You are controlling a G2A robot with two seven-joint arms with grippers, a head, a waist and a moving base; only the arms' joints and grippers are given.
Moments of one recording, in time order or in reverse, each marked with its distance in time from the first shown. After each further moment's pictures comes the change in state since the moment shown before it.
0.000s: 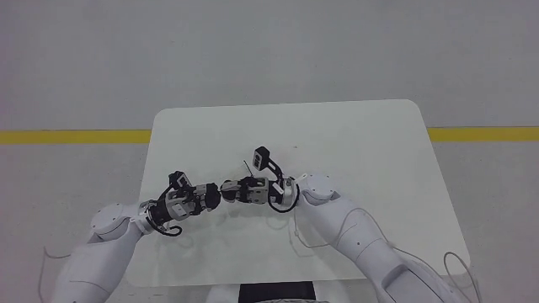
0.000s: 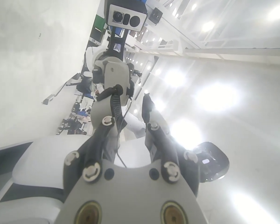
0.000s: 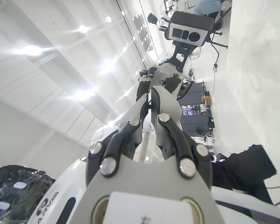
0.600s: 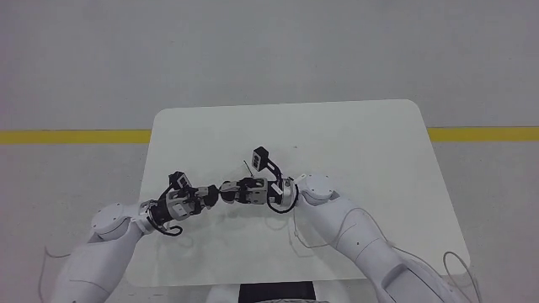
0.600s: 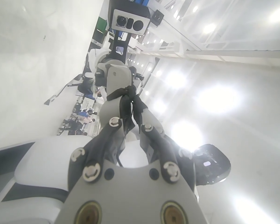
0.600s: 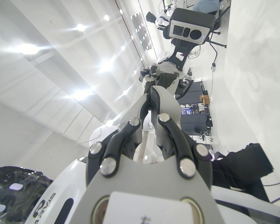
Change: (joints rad) left arm -0.005 0.008 0.014 0.006 -0.001 -0.001 0.018; right arm 0.004 0.000 -0.011 -0.001 -0.006 -0.001 -0.003
